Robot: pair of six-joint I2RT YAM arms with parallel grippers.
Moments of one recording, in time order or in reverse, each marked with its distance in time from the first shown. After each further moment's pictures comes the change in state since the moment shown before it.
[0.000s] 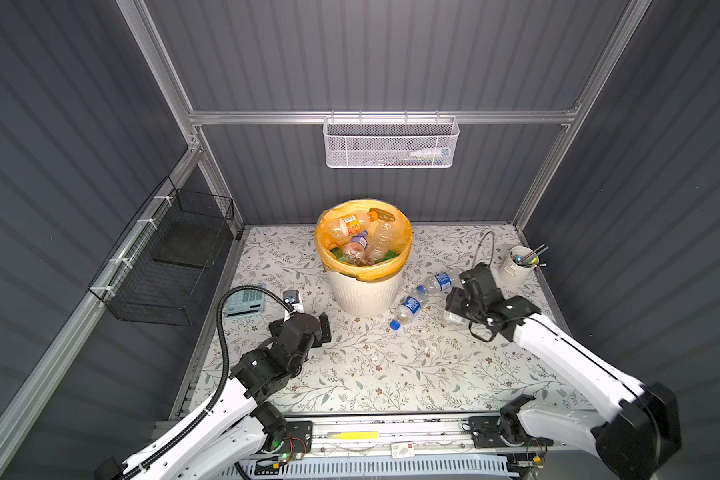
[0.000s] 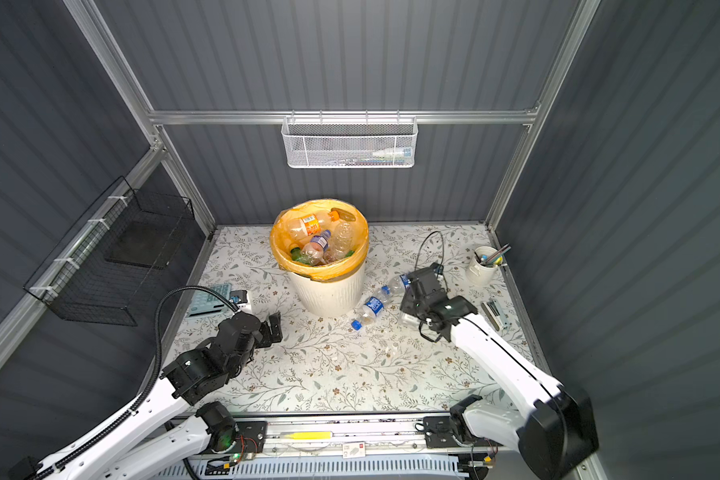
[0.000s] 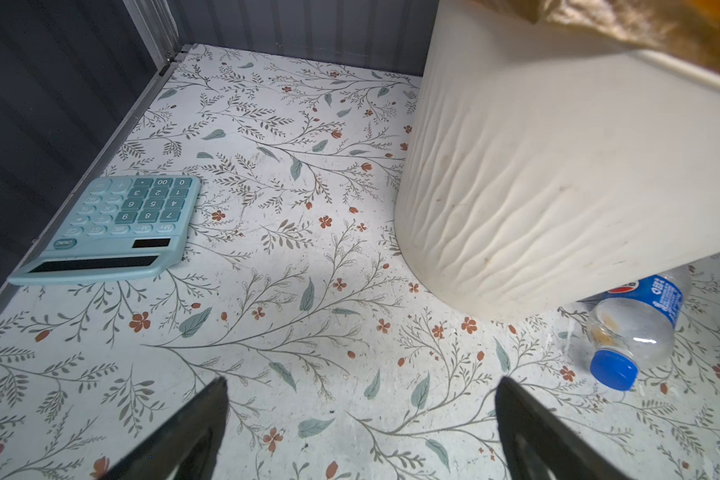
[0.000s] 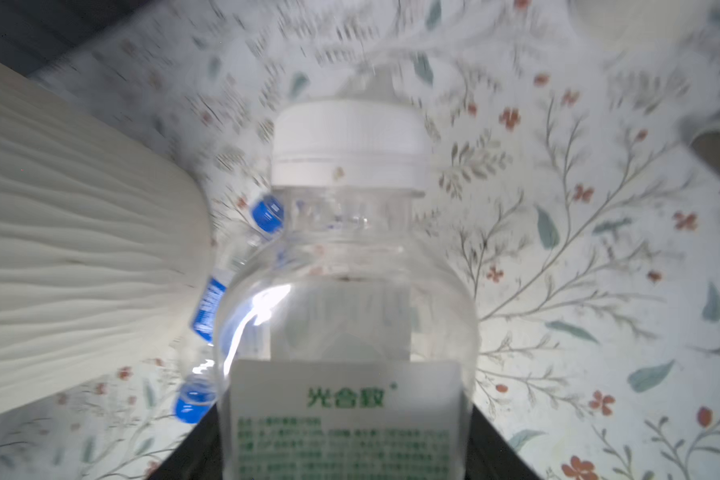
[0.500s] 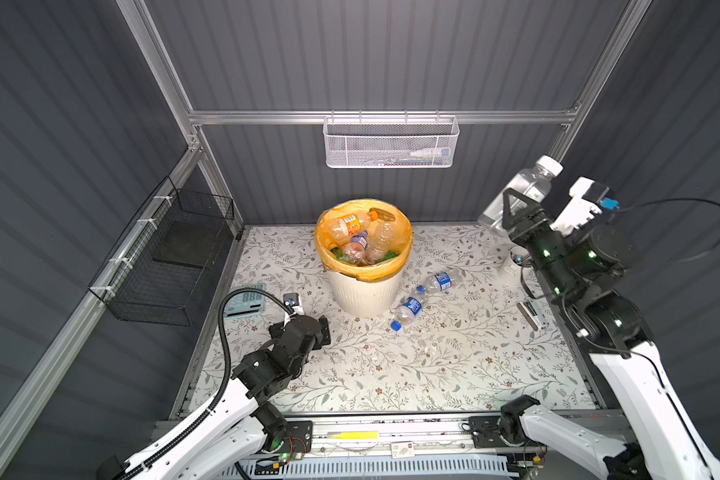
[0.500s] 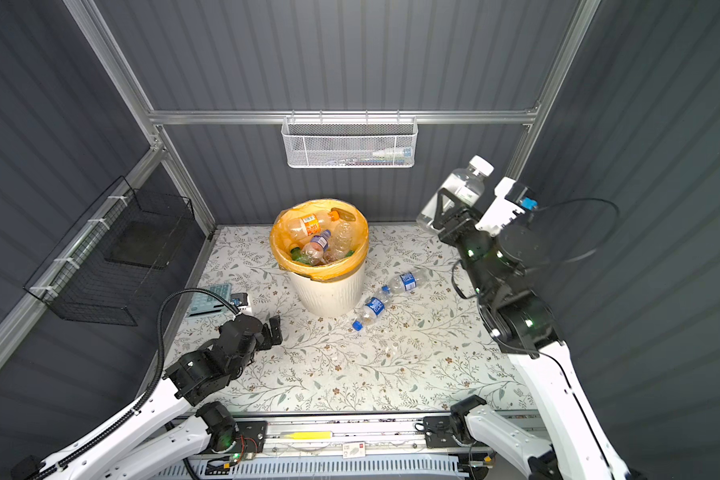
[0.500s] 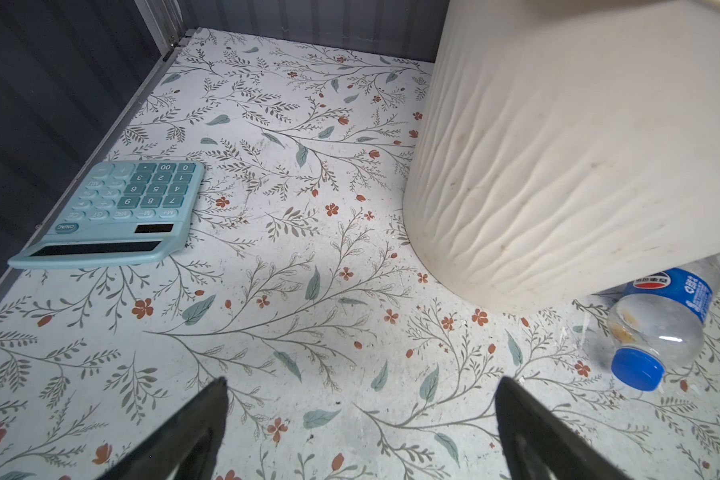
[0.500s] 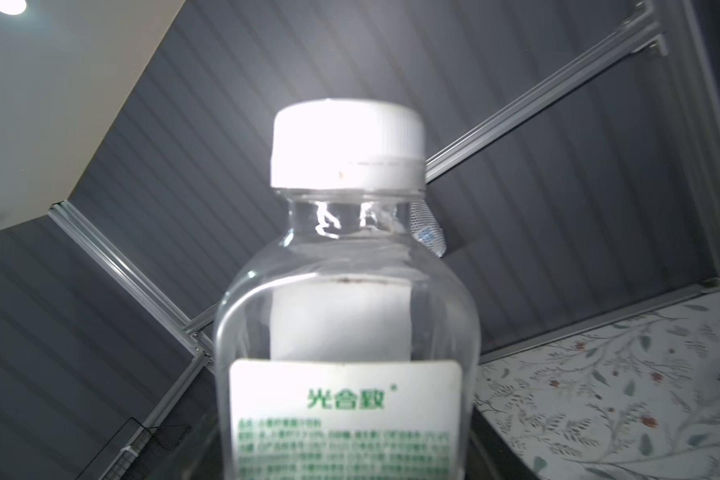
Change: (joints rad) left arm 0.000 -0.002 -0.021 -0.003 -0.003 -0.021; right arm -0.045 -0.055 0.521 0.375 -0.061 -0.089
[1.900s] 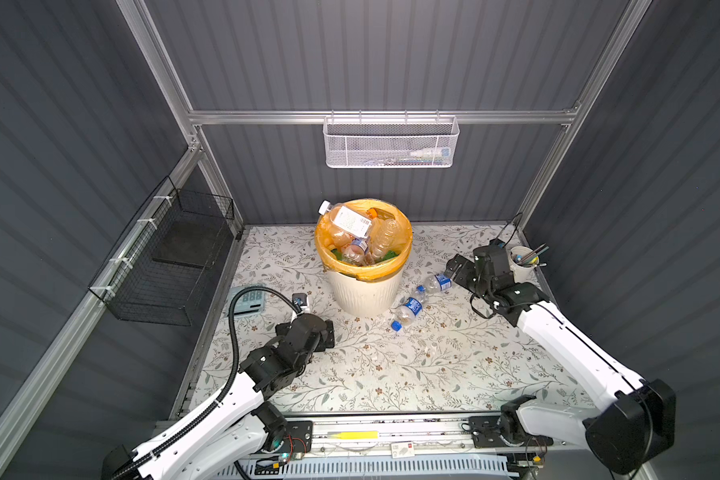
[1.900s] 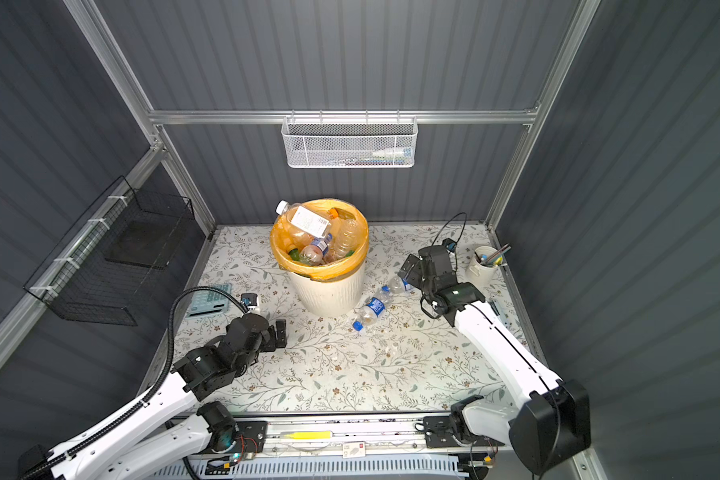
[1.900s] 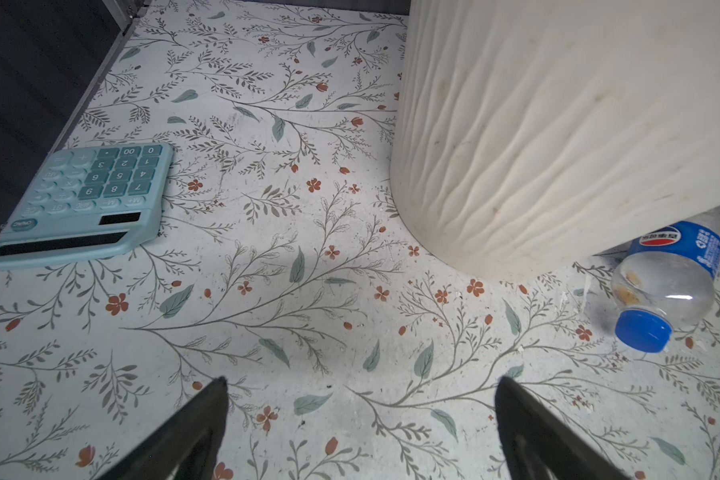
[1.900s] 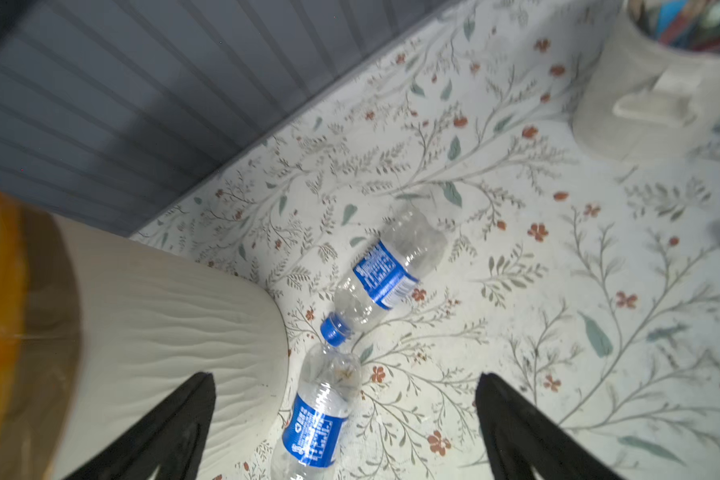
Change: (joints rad) left arm 0.000 0.064 0.000 0.005 0.068 0.037; right arm -0.050 0.199 -0.455 -0.189 0.008 0.166
